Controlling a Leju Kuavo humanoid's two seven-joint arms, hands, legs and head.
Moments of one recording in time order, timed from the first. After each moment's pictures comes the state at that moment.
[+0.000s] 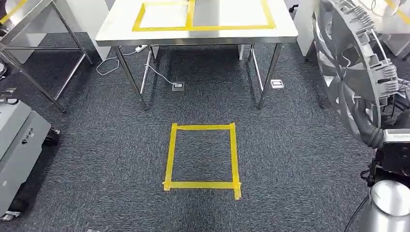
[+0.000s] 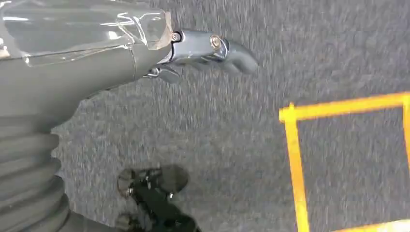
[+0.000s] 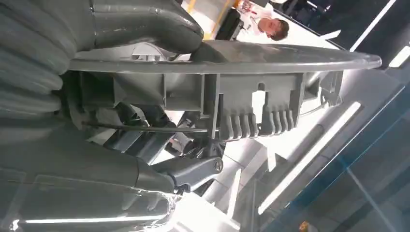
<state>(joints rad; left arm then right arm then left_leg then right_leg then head) 0.02 -0.26 1.27 -0.72 -1.20 -0.29 -0.63 -0.18 -0.13 -0.23 -1.87 0.44 -0.09 -0.29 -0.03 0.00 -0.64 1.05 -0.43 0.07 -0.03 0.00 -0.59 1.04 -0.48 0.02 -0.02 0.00</state>
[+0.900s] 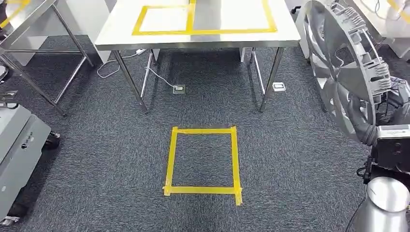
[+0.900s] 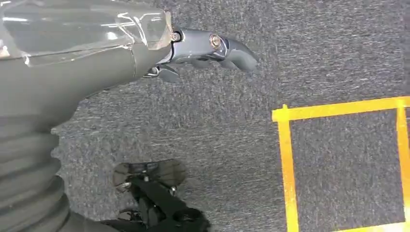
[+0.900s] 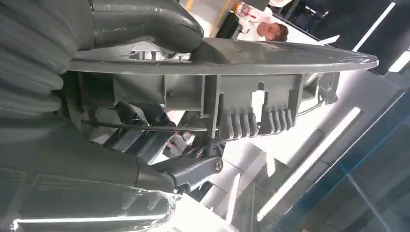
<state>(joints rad) 0.02 -0.28 1.27 -0.73 -1.20 -0.32 -0.63 -0.19 -0.13 -0.22 -1.86 0.45 -0.09 -0.29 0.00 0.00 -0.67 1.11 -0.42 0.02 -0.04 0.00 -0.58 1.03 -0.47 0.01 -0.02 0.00</state>
